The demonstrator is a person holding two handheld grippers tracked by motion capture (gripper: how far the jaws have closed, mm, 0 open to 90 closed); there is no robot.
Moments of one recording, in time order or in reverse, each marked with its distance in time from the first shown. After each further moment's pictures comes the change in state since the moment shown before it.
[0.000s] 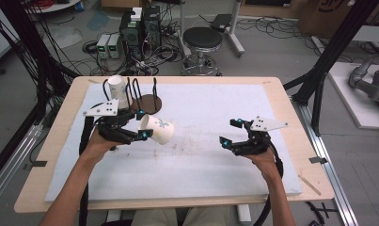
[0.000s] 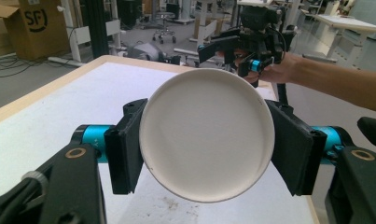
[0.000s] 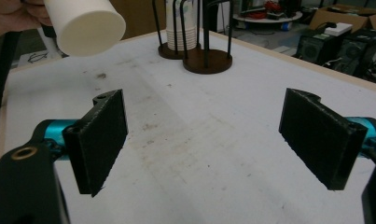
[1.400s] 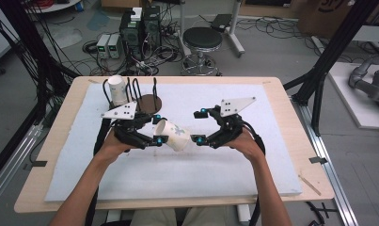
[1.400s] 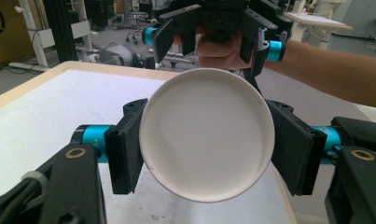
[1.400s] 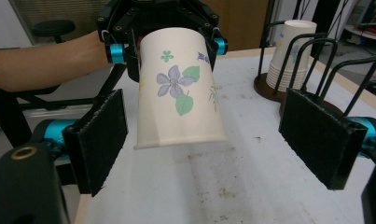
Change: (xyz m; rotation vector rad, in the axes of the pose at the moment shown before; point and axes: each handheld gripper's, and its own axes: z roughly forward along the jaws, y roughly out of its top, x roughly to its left) left arm -0.013 0.006 0.040 0.008 -0.114 0.021; right arm 0.028 0.075 0.063 0.038 0.399 -0.153
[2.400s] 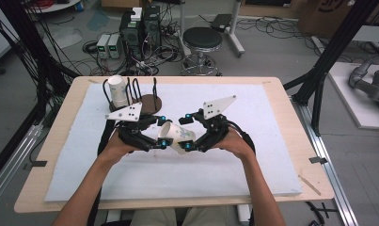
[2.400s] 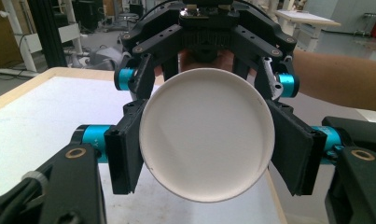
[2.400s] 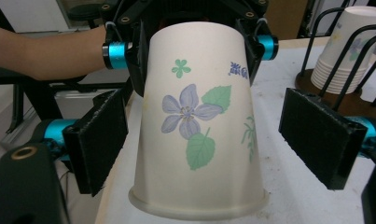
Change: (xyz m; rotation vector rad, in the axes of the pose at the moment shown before) left arm -0.008 0.007 0.010 -0.003 -0.033 0.023; right arm 0.003 0.009 0.035 0.071 0.135 -0.031
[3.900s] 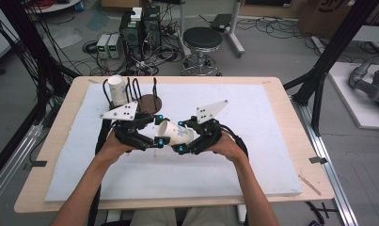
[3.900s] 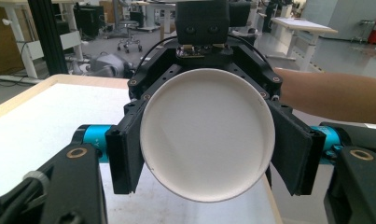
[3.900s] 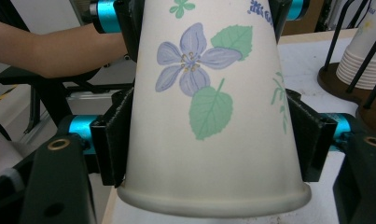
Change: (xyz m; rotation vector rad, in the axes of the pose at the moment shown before) left arm -0.001 0.003 -0.008 -0.028 -0.004 0.001; right arm -0.001 -0.012 0.021 -0.010 0.049 0.029
